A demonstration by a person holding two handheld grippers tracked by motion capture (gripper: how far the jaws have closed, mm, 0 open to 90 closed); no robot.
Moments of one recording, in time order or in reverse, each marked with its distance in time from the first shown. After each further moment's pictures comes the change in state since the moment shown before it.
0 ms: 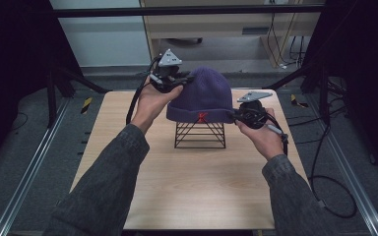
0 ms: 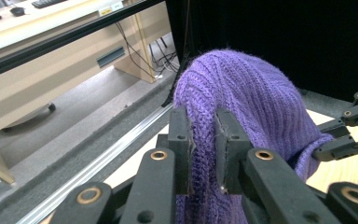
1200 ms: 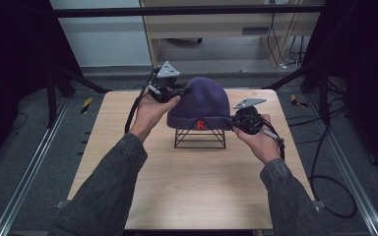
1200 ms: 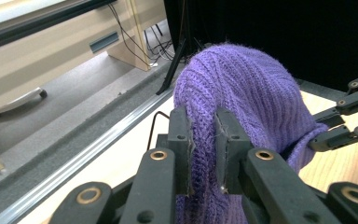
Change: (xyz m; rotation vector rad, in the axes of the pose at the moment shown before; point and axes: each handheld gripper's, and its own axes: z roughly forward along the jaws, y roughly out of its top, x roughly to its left) left arm -0.004 -0.031 0.004 0.034 -0.011 -0.029; right arm 0.007 -0.016 0.015 0.063 0.013 -0.004
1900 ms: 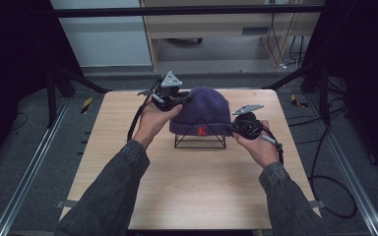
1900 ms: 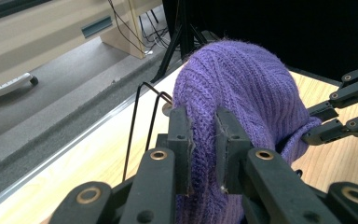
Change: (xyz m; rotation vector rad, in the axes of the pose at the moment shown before) left arm -0.009 -0.023 0.015 0.041 -0.013 -0.016; right arm -0.001 -0.021 0.016 0.051 0.001 0.019
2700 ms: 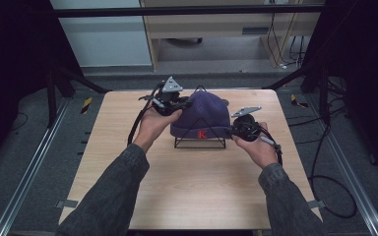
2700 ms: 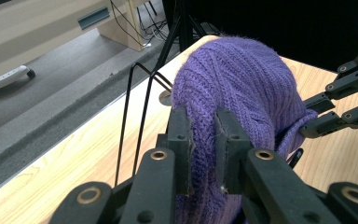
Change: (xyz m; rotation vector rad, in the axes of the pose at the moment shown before) left arm -0.003 -0.013 0.003 0.025 -0.004 -0.003; right arm 0.001 -0.006 0.009 0.036 0.009 0.004
